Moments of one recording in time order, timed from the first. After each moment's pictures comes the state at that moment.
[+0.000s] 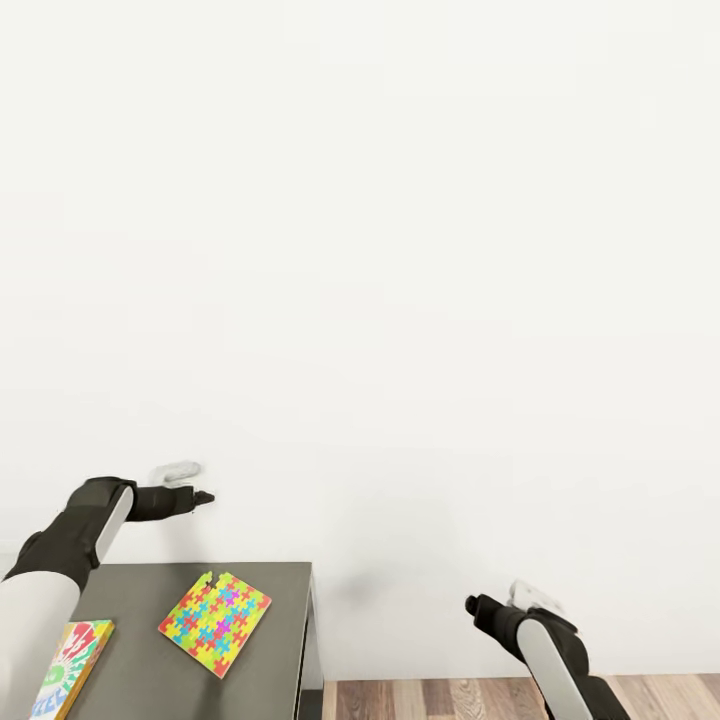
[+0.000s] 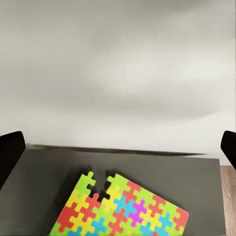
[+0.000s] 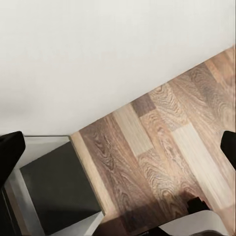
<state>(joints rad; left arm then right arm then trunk) -0.77 0.30 0.10 -0.76 0.10 0.81 -0.37 -0.18 -0.04 0.09 -1.37 -0.80 0.68 -0.66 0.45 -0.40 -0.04</state>
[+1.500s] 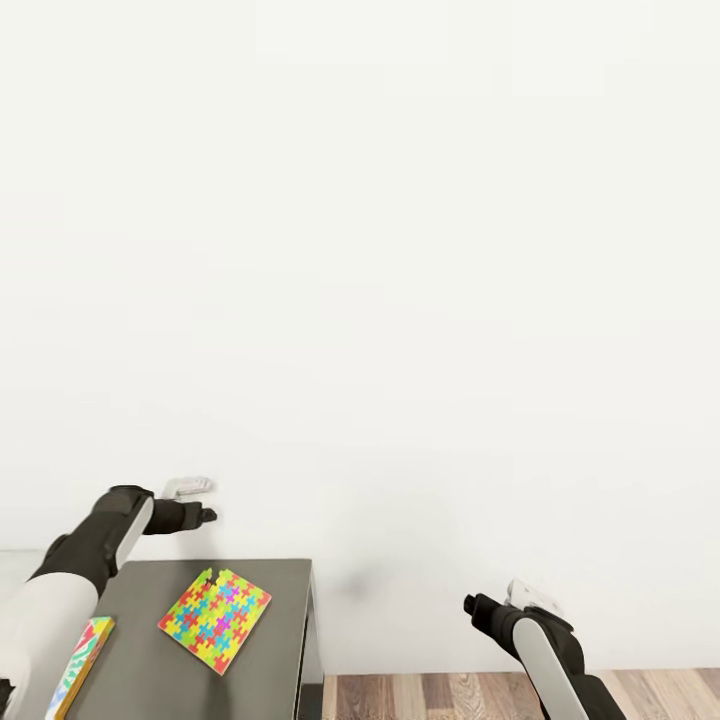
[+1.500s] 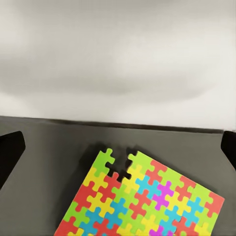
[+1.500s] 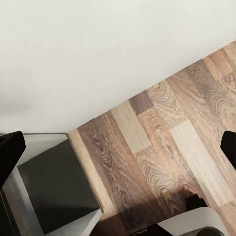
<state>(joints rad) -0.77 0.27 0.04 -0.69 0.06 0.80 -0.26 -0.18 -0.02 0.09 -1.38 -0.79 0.68 -0.67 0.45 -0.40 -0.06</state>
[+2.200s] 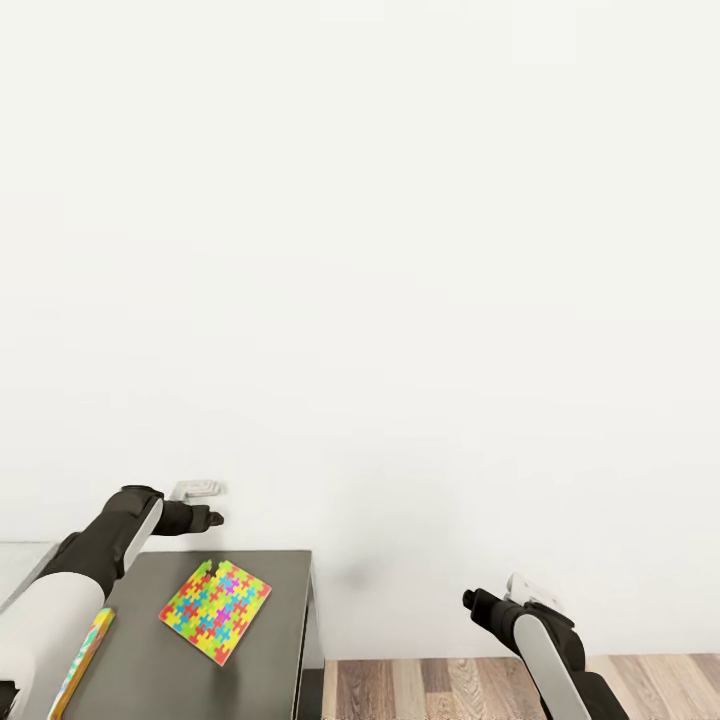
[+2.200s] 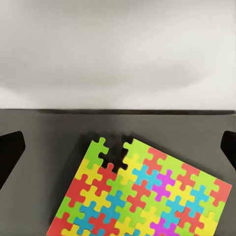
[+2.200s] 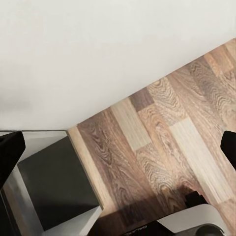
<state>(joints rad) -0.77 0.26 -0.03 -0.69 0.06 0.80 -0.26 -0.18 -0.02 0.09 -1.40 -0.79 0.69 -0.68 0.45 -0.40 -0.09</state>
